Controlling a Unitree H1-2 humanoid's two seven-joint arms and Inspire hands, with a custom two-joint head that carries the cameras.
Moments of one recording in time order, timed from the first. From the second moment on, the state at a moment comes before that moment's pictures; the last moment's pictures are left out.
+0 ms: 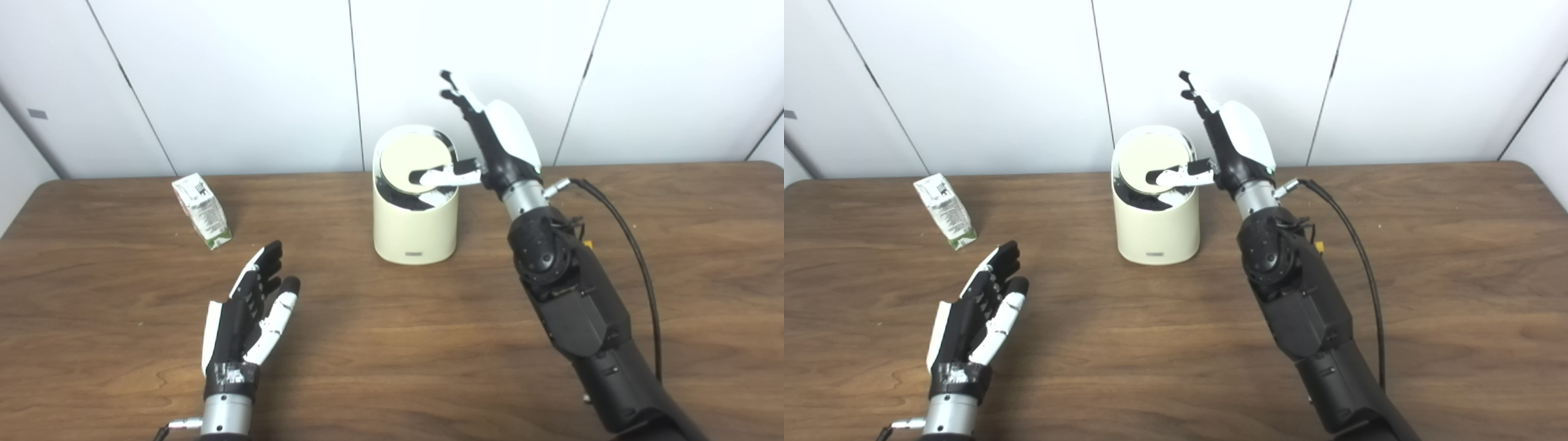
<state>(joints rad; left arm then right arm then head) 0.11 -0.02 0.00 -0.31 0.10 0.05 0.03 -0.60 -0.06 0.12 0.14 -0.47 0.24 -0.05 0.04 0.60</state>
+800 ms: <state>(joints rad) 0.10 -0.01 0.01 -0.31 0.09 0.05 0.03 -0.25 -0.01 -0.14 -0.29 0.13 0.47 0.01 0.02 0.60</state>
